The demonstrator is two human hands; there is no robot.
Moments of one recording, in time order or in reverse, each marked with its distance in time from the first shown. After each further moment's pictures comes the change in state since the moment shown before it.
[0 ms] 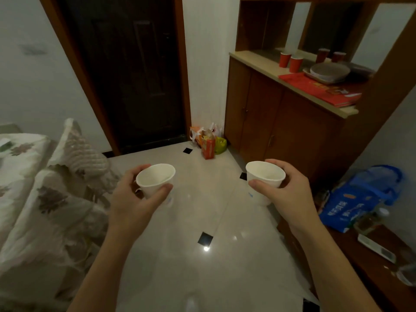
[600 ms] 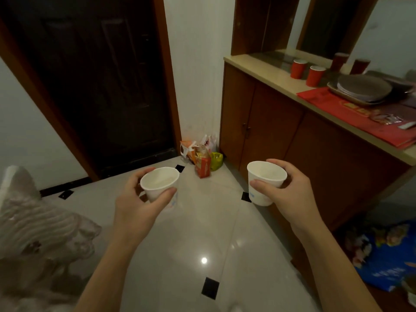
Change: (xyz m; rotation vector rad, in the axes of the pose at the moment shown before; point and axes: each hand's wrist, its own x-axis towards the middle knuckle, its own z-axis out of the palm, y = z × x) left_hand 0.337 -0.114 0.100 0.000 -0.120 0.021; right_hand 0.315 0.055 0.122 -0.027 0.082 0.058
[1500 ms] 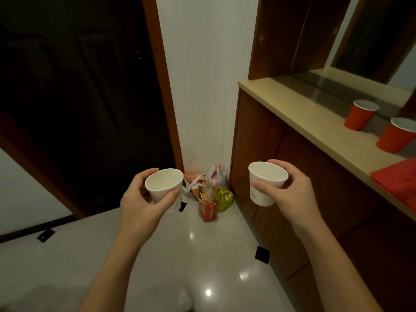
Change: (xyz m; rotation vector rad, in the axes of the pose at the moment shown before) left_hand 0.413 -0.087 0.180 0.001 0.072 -0.009; right_hand 0.459 0.080 0.094 0.049 -0.063 -0.033
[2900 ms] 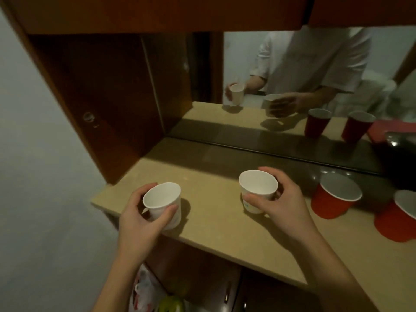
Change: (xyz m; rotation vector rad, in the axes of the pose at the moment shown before) left_hand 0.506 -0.007 0.474 -0.385 -0.753 0.197; right_hand 0.432 0.127 -0.105 -0.119 0.727 0.170
